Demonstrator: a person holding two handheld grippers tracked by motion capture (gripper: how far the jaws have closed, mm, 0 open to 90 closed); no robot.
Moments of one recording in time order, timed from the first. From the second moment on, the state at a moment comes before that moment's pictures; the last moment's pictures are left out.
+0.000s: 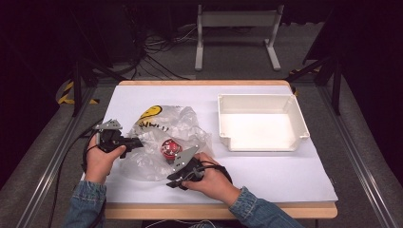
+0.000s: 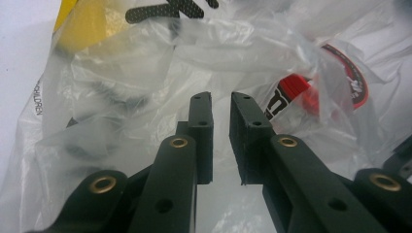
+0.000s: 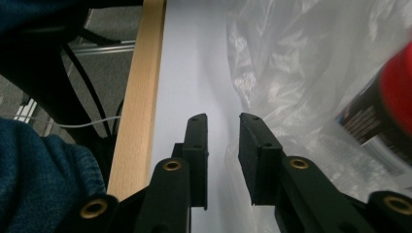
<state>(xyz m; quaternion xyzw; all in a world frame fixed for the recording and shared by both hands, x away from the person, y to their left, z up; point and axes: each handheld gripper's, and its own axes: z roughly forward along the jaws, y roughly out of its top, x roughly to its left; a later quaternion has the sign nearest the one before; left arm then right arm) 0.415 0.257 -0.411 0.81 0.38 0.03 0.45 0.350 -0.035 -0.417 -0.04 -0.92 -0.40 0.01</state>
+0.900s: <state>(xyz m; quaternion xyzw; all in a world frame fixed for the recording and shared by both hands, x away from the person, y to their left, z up) 0.416 0.251 -0.416 0.82 0.37 0.01 0.44 0.367 -0.061 -0.361 -0.09 -0.83 -0.53 -0.16</state>
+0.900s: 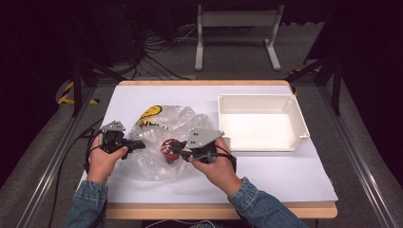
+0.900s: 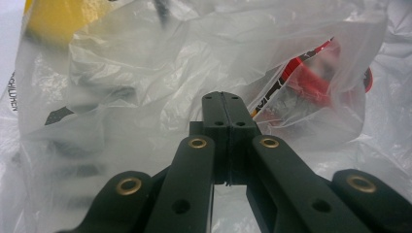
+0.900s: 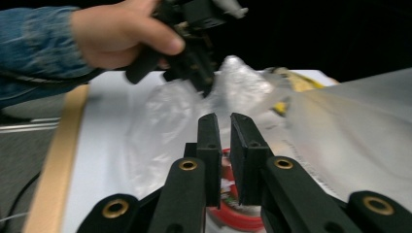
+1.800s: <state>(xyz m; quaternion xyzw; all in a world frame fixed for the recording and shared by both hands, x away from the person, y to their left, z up) 0.424 0.253 -0.434 0.83 0.39 0.00 0.40 0.447 -0.060 -0.411 -0.23 -0.85 -0.41 -0.23</state>
